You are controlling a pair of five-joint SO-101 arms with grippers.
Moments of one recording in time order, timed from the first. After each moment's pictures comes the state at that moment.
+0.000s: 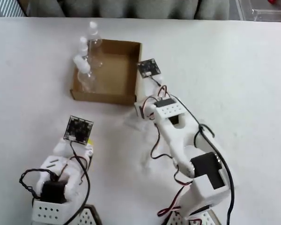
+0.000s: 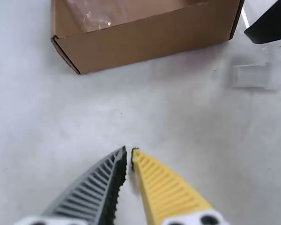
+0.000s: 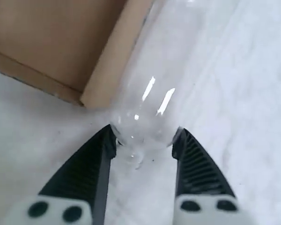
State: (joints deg) left arm 0.7 -103.8 97.1 59.2 -8.6; right arm -21.5 8.1 30.5 31.0 1.8
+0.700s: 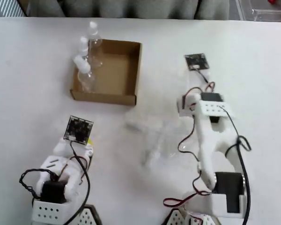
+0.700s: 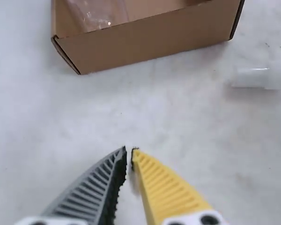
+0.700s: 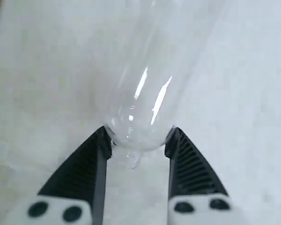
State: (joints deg) left arm 0.7 -103.8 97.1 59.2 -8.6; right arm 1.1 -7.0 30.7 50.5 12.1
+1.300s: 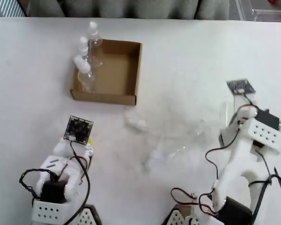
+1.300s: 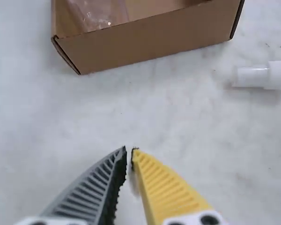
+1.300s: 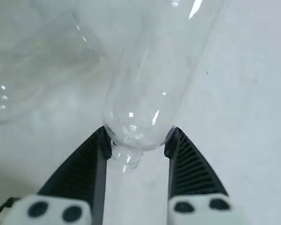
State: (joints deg) left arm 0.7 -103.8 97.1 59.2 -8.6; right arm 27.8 -22.0 36.9 74.4 40.5
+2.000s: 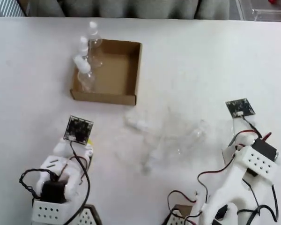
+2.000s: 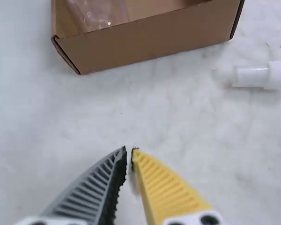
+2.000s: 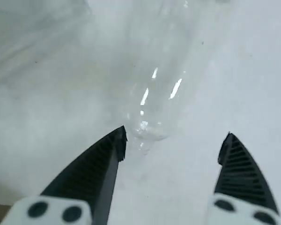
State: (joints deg) left arm 0.7 -103.8 97.1 59.2 -8.6; right arm 33.1 -39.1 54.7 65.8 46.8
